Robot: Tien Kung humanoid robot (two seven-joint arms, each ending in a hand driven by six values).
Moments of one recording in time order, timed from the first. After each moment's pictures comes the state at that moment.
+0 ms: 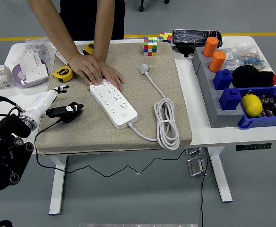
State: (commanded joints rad) left arm -0.36 0.11 -1.49 -0.99 2.14 -0.07 -0.10; right arm 0.16 -0.41 0.41 0.36 0.18 -0.18 -0.28
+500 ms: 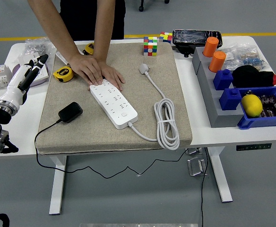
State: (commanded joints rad) left arm -0.33 0.09 -1.72 -1.15 1.50 -0.20 0.06; right arm 0.17 -0.40 0.42 0.36 0.18 -0.18 -0.27
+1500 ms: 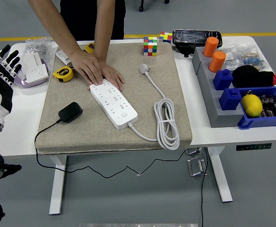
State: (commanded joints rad) left arm -0.05 0.00 -1.73 -1.56 1.21 -0.02 -0.01; right arm 0.09 -0.35 0.49 0.41 0.19 -0.54 0.01
